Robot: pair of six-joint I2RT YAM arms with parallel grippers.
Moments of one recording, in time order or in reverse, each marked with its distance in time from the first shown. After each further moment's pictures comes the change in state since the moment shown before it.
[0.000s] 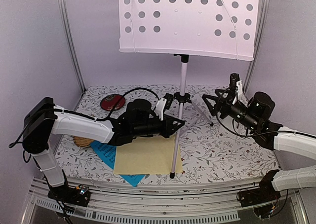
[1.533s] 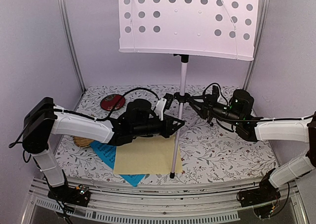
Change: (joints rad) left arm 0.000 0.000 0.000 -0.002 -0.002 0.000; right arm 0.023 0.317 0.104 0.126 -0.253 1.219
